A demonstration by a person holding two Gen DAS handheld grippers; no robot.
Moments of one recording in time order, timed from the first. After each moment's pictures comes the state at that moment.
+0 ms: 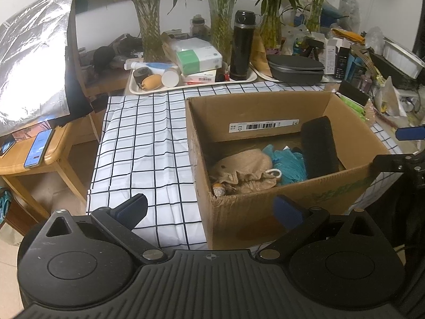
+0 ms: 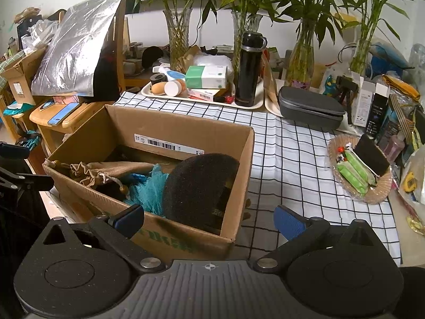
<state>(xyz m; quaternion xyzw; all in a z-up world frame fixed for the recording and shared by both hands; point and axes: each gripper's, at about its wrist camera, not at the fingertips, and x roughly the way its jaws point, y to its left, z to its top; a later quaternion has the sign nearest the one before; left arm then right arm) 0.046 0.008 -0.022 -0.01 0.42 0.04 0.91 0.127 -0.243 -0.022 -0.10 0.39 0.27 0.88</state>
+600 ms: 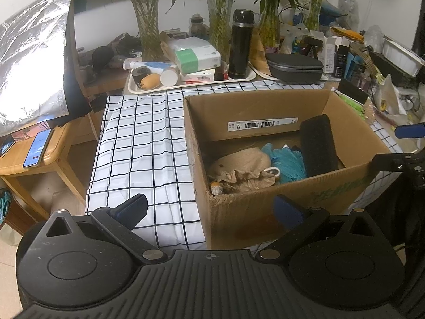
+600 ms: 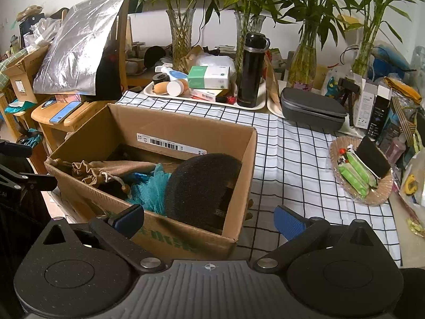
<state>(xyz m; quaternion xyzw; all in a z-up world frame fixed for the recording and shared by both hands) 0.046 0.006 -0.023 -0.01 0.42 0.04 0.91 0.127 -0.245 -0.022 -0.10 0.39 0.27 0.87</state>
